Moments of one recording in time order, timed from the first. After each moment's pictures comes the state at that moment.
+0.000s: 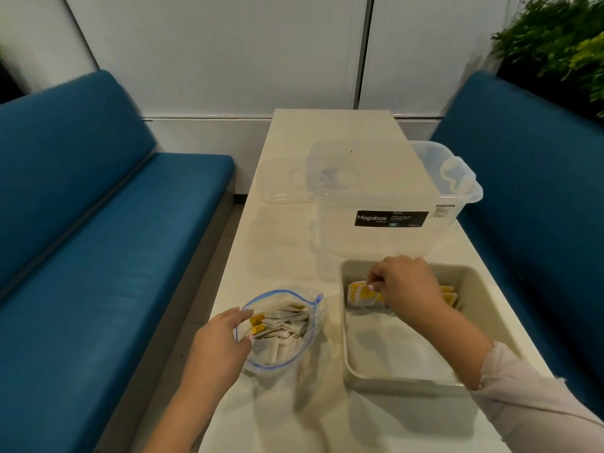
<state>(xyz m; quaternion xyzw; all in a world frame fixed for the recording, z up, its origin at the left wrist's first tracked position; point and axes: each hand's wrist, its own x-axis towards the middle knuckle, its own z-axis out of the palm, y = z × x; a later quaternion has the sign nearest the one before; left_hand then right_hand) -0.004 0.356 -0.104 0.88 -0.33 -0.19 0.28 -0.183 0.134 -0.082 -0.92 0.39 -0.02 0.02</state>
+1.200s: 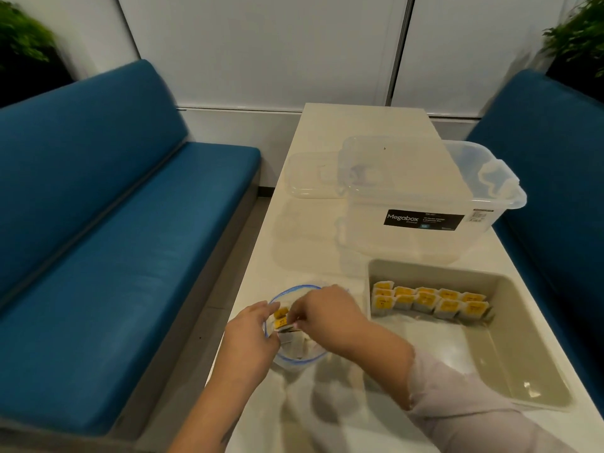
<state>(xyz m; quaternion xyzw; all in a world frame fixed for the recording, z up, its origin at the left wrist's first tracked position) -0.014 0.360 -0.110 0.87 -0.32 -0.19 0.32 -0.091 0.235 -0.089 -0.97 0.19 0.06 0.15</state>
